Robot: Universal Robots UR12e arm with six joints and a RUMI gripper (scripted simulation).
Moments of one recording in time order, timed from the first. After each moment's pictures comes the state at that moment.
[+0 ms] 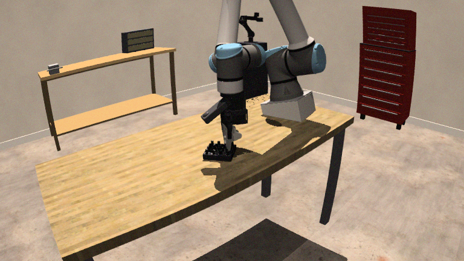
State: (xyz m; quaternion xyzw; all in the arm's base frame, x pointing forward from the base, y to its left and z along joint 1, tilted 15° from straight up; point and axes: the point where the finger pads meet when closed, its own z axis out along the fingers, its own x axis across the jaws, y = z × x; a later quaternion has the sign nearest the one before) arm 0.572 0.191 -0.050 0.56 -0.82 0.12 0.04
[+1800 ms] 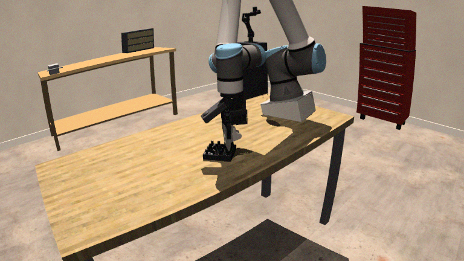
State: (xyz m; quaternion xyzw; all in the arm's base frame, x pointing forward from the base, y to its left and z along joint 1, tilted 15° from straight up) arm 0.572 0.191 -0.050 0.53 -0.84 0.12 0.04
